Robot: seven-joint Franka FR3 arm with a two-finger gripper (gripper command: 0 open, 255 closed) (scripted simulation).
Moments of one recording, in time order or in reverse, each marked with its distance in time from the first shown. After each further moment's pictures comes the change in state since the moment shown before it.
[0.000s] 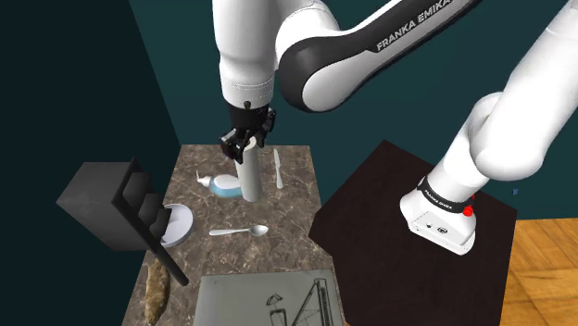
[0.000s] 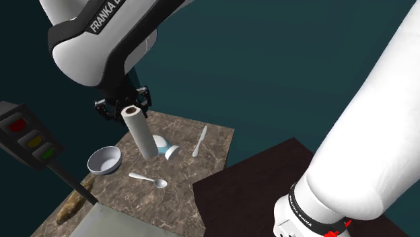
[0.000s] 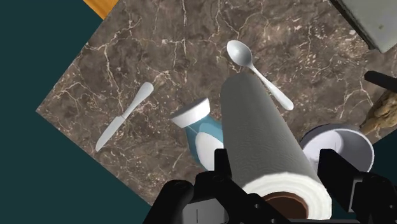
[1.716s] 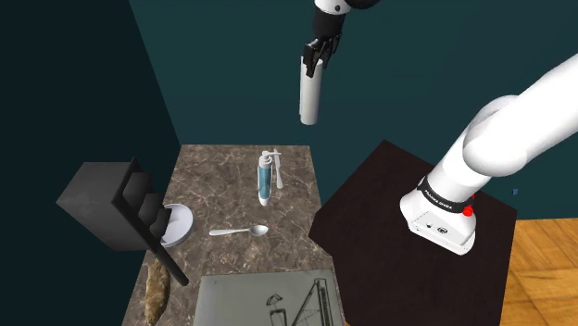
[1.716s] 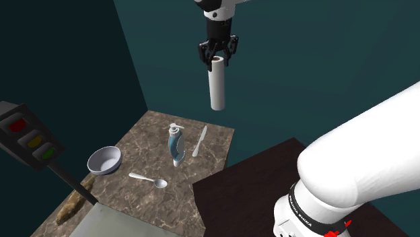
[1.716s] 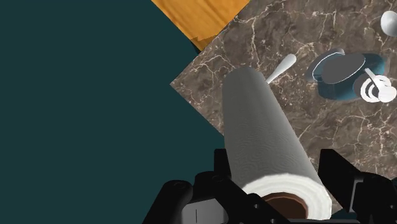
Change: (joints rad) arm -0.234 -0.366 -0.429 -0.192 0.134 -0.089 -0.750
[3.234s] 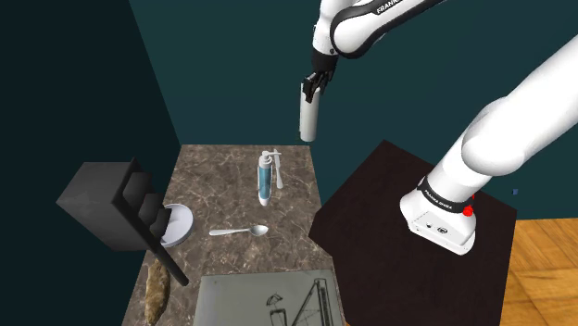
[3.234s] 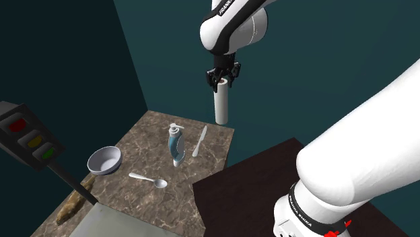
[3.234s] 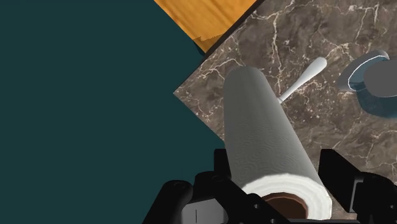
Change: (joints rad) arm -0.032 0.143 -0.032 -0.141 -0.037 0.287 -0.022
